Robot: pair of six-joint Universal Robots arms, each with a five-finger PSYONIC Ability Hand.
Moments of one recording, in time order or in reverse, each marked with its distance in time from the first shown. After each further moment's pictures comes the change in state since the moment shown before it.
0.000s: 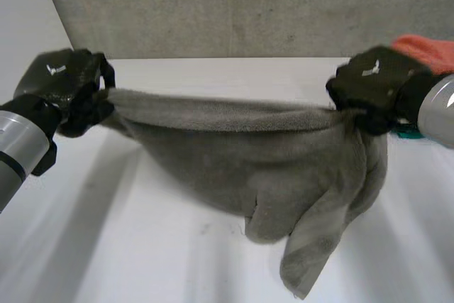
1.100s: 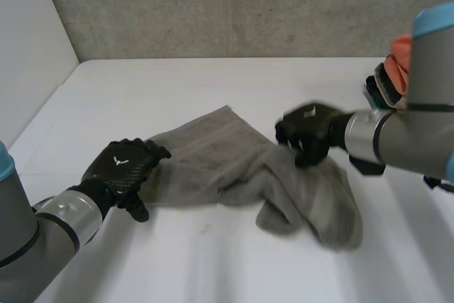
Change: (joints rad) left arm -0.102 -0.198 -0.208 0.053 0.018 0.171; right arm 0.063 0.447 -0.220 0.041 -0.144 0.230; left_hand -0.835 -0.907 -0.910 -0.916 -0.852; right_hand 0.000 0.000 -0.007 -0.004 -0.038
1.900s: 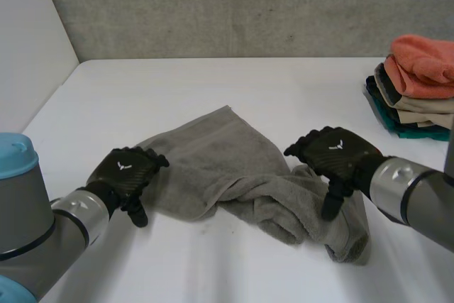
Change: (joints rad) left arm -0.028 -0.095 0.067 -0.043 -0.073 0.019; right arm -0.024 -0.353 0.566 -0.295 0.123 -0.014; left_hand 0.004 -0.003 0.002 0.003 0.001; right_hand -0.829 -0.938 -0.951 -0.966 -0.885
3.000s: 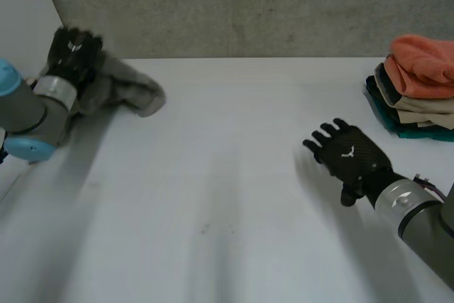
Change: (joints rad) left arm 0.281 -0.616 0.879 0.380 0.143 0.134; right arm -0.121 0.022 0.315 -0.568 -0.078 -0.233; left_hand 0.793 0.909 0.898 0.909 0.847; right_hand -0.011 -0.016 -0.019 -0.019 -0.016
